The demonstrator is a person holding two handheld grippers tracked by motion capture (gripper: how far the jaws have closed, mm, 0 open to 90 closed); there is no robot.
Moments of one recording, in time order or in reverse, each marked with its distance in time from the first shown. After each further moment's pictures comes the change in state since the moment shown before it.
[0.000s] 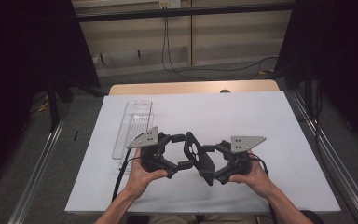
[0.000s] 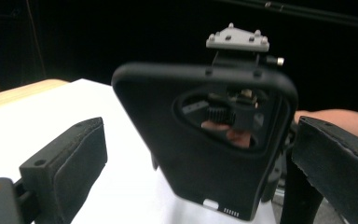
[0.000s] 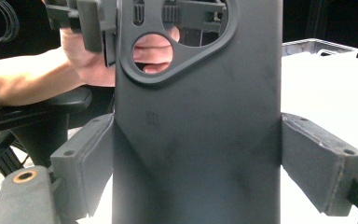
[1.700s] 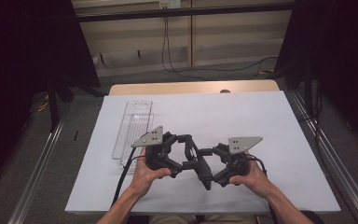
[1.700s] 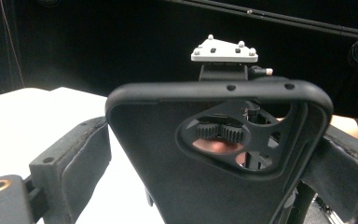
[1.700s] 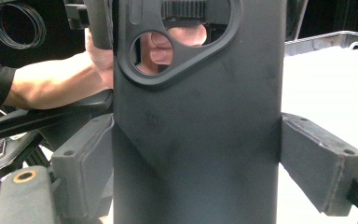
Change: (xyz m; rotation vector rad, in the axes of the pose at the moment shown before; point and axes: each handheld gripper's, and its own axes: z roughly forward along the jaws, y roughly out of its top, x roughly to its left) left arm 0.001 -0.002 0.012 -0.023 -0.058 0.003; right arm 0.000 -0.004 0.005 -0.001 0.086 0.032
